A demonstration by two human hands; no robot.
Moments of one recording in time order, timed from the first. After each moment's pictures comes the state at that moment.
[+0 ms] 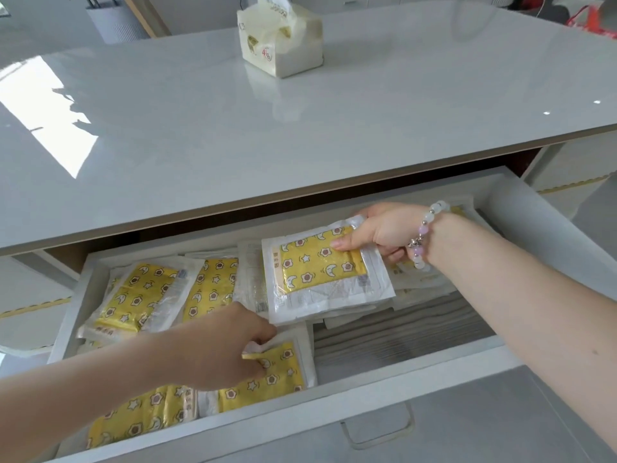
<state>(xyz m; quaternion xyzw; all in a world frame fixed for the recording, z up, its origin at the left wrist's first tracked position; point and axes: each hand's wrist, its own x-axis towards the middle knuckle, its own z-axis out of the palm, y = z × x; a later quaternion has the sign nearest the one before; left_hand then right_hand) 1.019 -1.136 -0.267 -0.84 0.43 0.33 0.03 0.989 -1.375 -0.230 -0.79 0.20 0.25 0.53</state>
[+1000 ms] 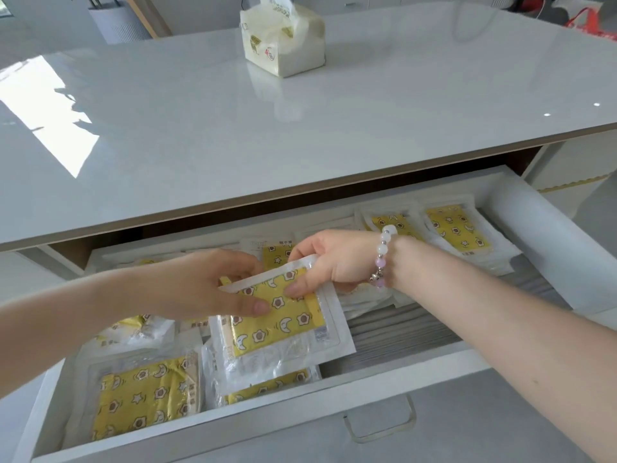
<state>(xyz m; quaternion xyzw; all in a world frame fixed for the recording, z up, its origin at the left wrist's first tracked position) 1.056 -1.136 -0.223 -0.83 0.36 0.38 -0.17 0.984 -1.323 -0.231 -0.81 0.03 0.32 0.50</state>
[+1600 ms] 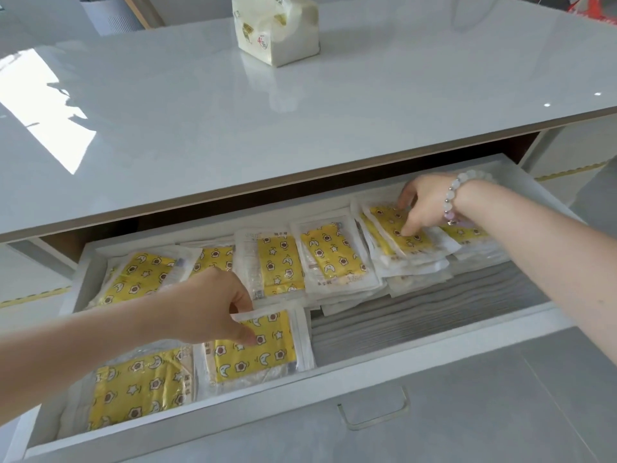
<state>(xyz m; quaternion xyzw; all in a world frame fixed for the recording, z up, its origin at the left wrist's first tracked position) 1.041 -1.136 -0.261 -0.90 0.33 0.30 0.02 0.986 -1.421 -0.227 -0.93 0.26 0.23 0.14</state>
